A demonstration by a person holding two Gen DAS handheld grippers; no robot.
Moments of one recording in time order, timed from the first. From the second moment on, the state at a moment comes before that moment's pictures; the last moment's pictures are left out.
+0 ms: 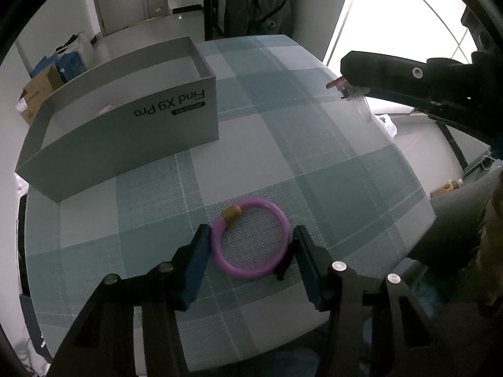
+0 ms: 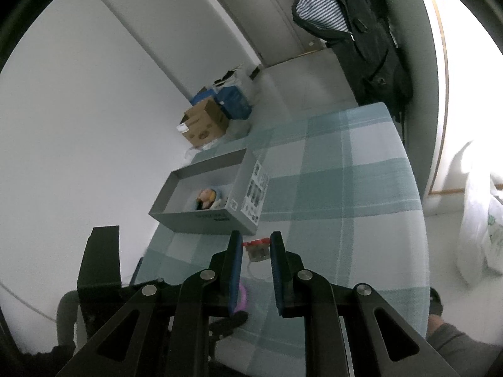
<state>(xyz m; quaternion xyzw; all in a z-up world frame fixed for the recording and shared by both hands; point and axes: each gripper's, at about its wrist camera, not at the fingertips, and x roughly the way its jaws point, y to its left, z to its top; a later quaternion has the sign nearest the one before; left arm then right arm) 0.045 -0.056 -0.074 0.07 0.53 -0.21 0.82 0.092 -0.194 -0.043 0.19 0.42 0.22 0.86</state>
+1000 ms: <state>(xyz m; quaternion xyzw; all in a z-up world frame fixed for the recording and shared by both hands) 0.095 0.022 -0.015 -0.12 0.45 -0.18 0.87 0.136 -0.148 -0.027 0.21 0.40 0.26 0.85</state>
